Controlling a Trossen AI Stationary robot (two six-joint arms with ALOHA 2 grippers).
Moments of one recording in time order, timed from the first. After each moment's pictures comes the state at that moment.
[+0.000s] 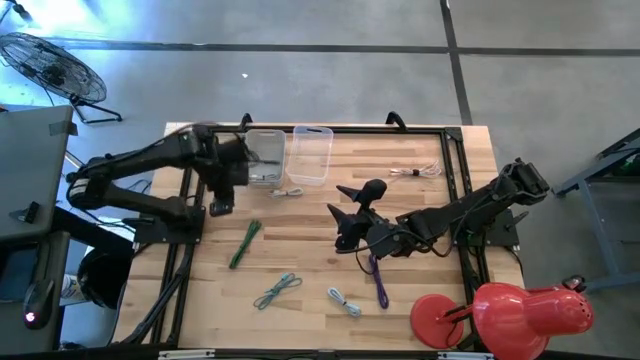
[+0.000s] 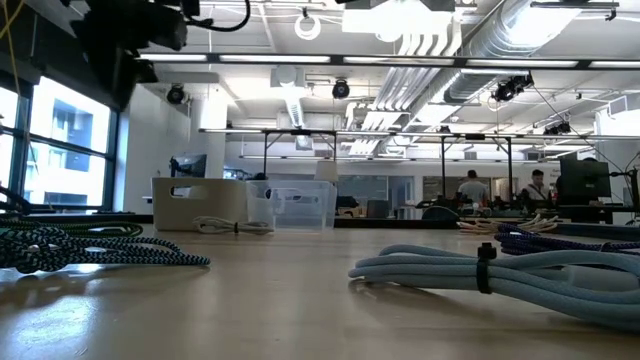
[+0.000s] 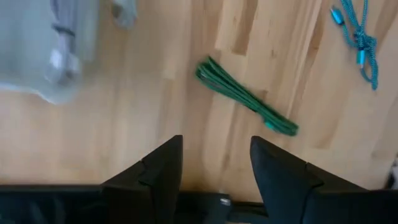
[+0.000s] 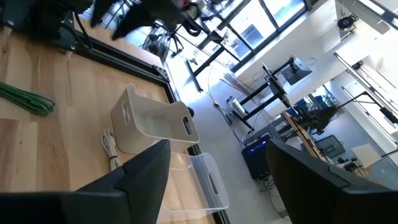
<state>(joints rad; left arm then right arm) 0.30 1.13 1.13 -1.40 0.17 0.08 0.38 1.57 1.20 0.02 1.08 -0.42</state>
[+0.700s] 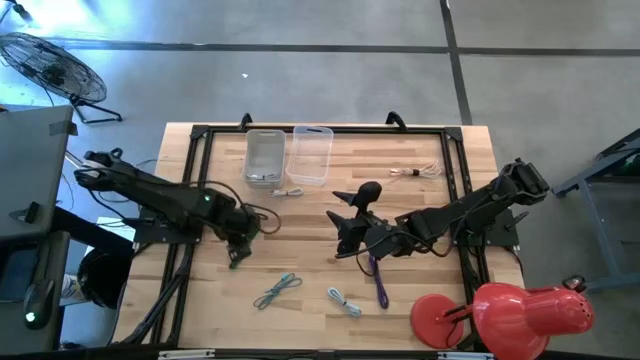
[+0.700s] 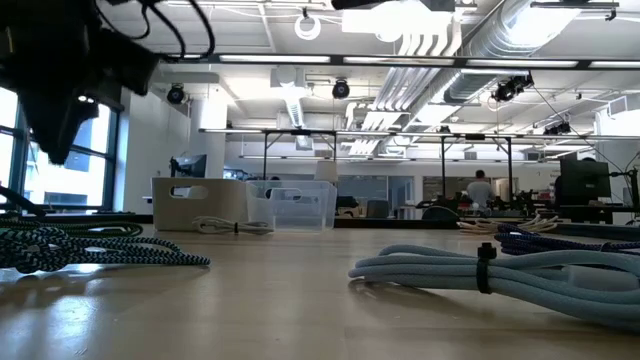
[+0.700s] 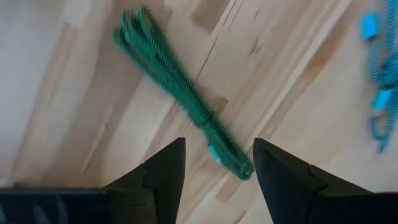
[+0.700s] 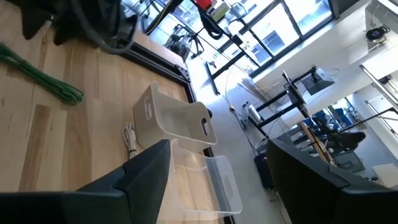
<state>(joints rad) -0.26 1.20 0.82 -1.01 0.05 -0.81 0.38 1.57 1.20 -0.04 0.99 -0.43</state>
